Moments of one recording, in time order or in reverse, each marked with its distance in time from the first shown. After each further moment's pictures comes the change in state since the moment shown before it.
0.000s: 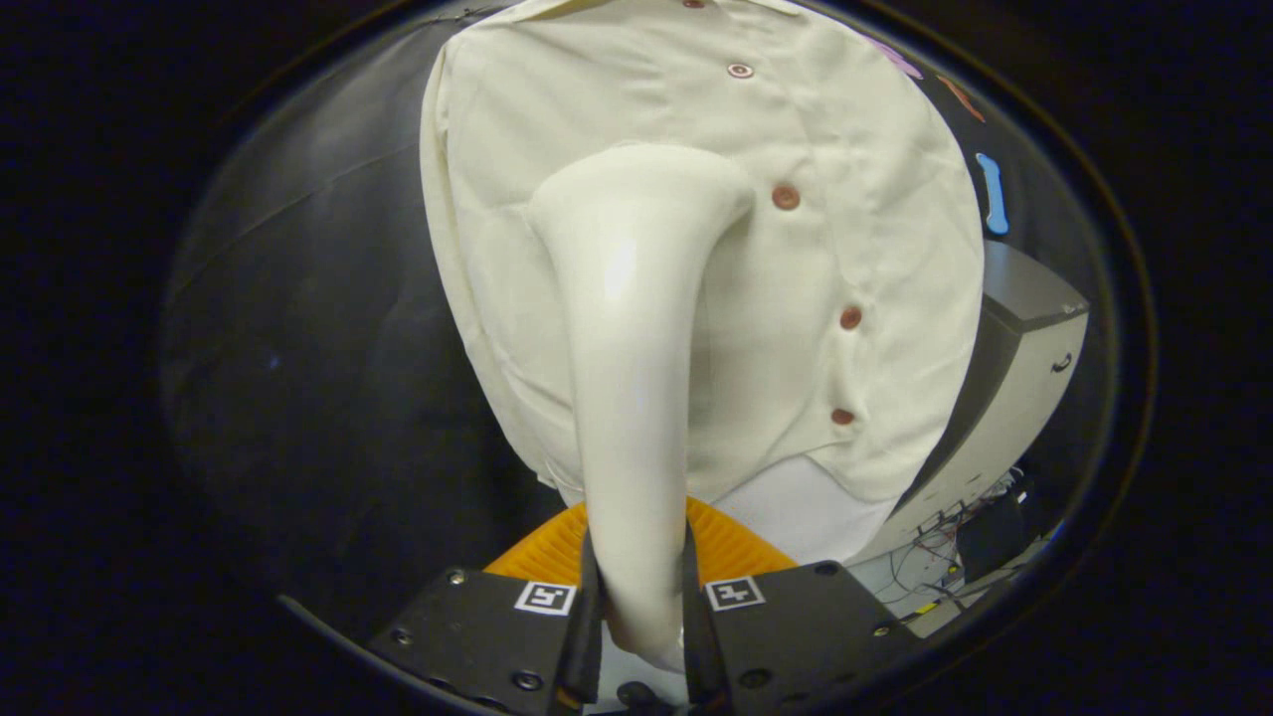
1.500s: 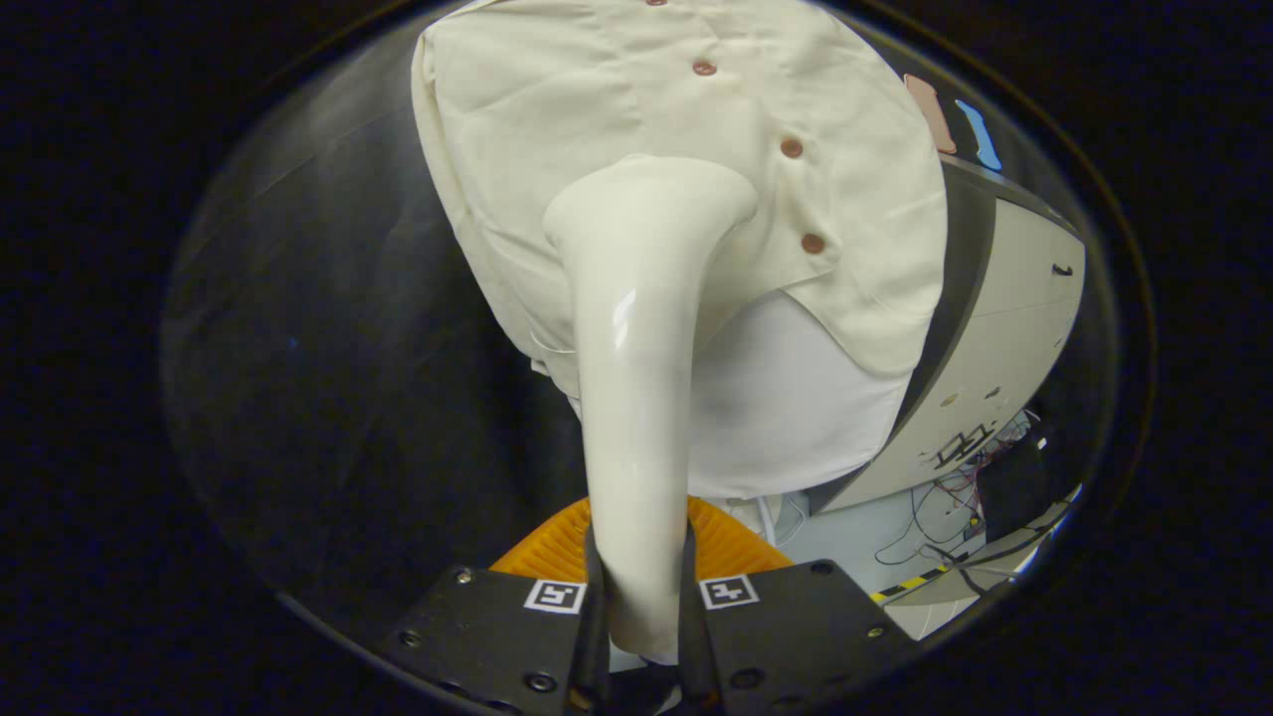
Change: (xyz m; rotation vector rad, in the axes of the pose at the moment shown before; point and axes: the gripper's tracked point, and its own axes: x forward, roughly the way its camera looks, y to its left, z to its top) arm -0.050 -0.007 -0.037 0.042 0.153 0.058
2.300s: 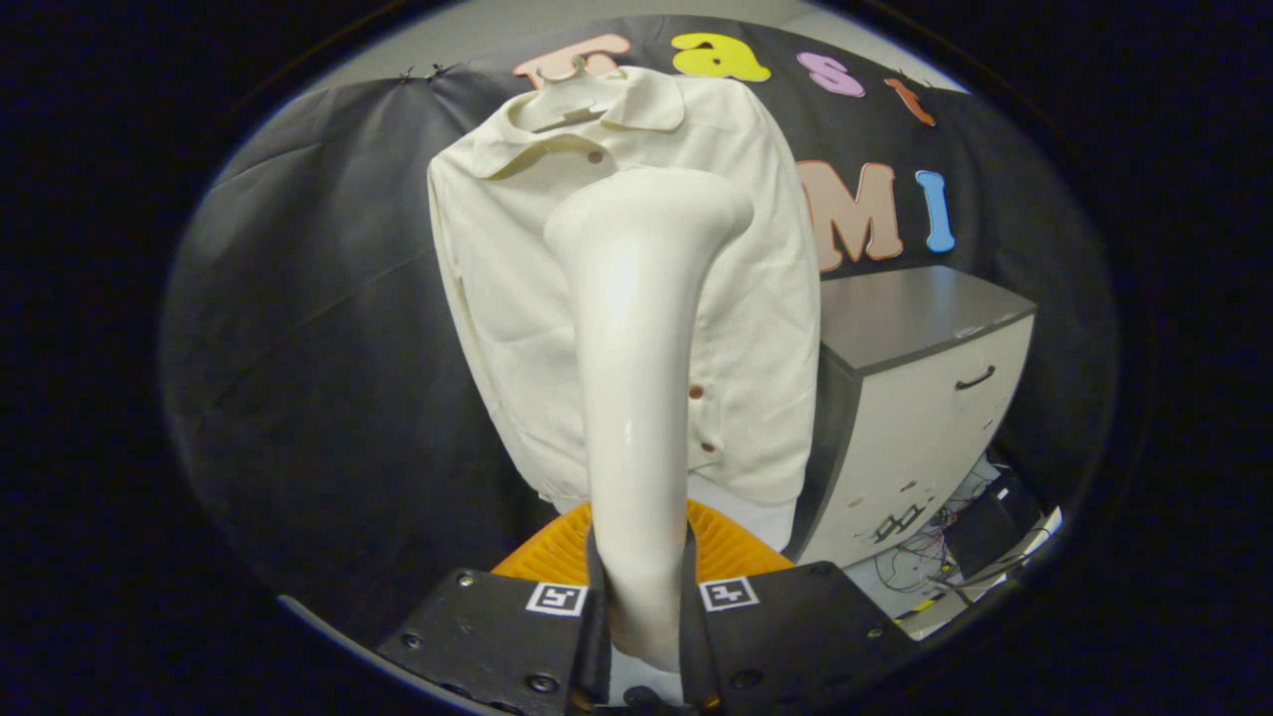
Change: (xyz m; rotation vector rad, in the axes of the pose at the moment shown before) arm -0.144 -0.027 0.140 0.013 -0.346 -0.056
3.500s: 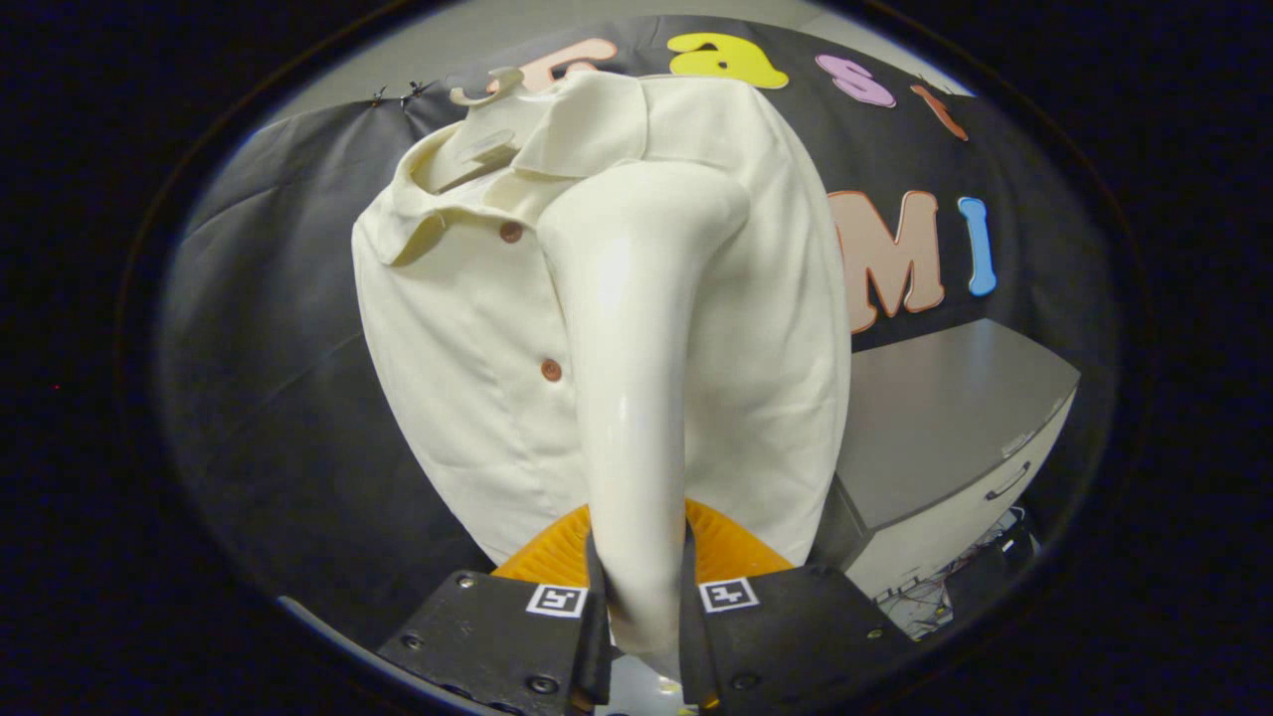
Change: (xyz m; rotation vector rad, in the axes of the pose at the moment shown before) arm 0.106 -0.035 0.101 -0.016 -0.029 0.094
